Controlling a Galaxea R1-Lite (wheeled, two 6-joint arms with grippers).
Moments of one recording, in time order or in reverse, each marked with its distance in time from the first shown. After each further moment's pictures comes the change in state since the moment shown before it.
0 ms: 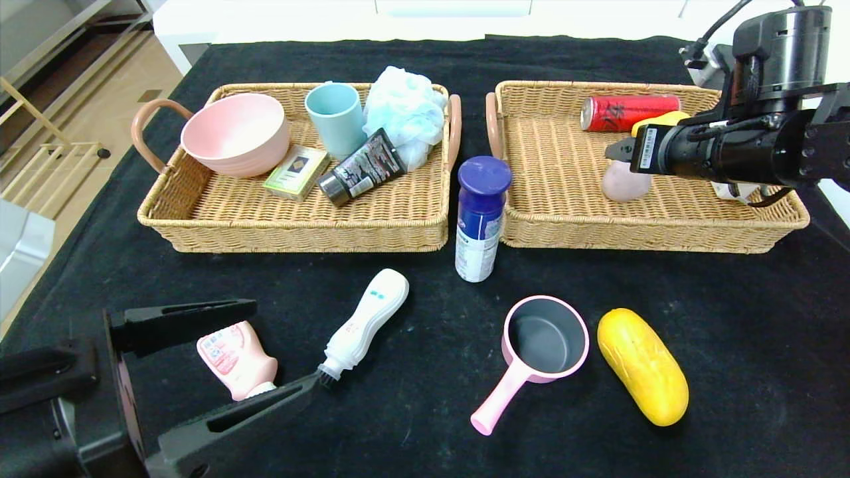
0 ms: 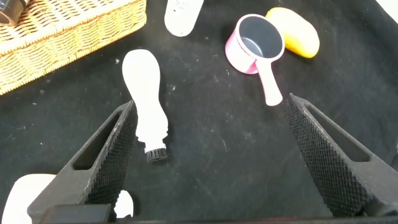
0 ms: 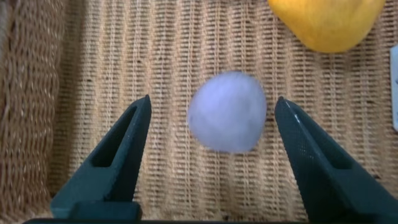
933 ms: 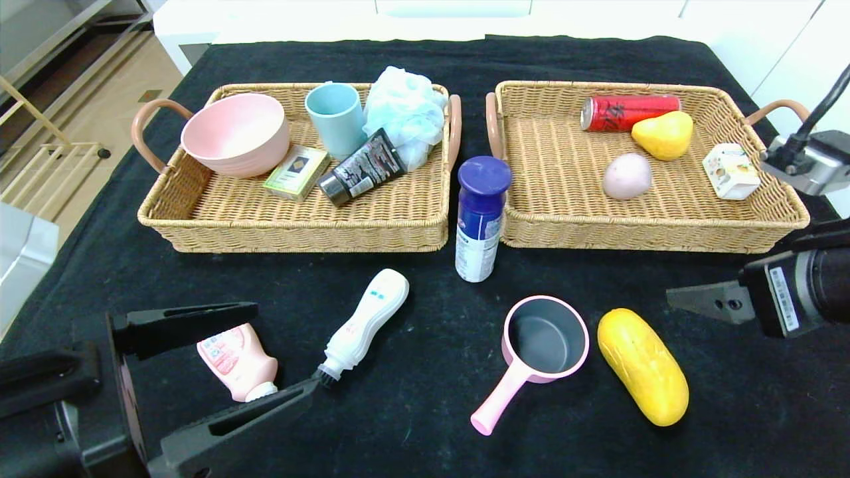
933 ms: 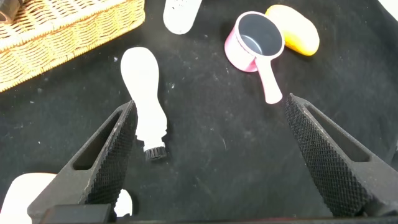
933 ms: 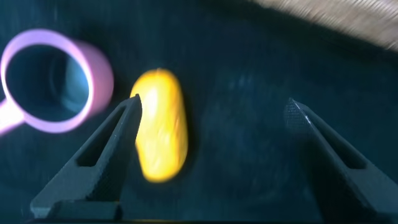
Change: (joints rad) left arm -0.001 0.000 0.006 -0.001 -0.001 0.002; right arm 0.194 -0.456 0.397 0.465 0.010 -0.086
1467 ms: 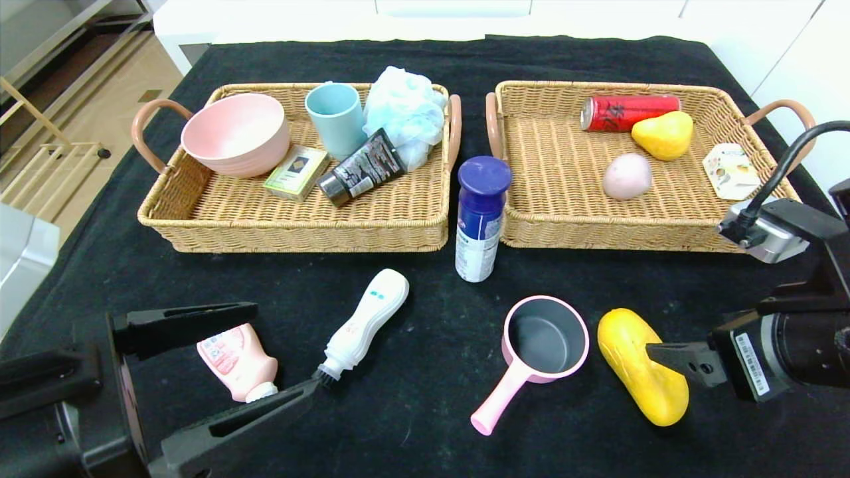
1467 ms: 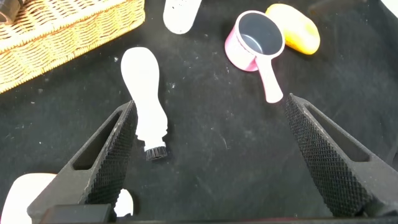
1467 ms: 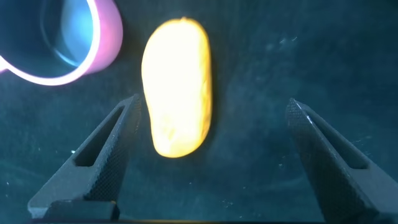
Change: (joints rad) left arm 0.000 0.000 0.001 0.000 0.000 0.007; right arm 0.095 -0.005 0.165 -0.067 -0.046 0.030
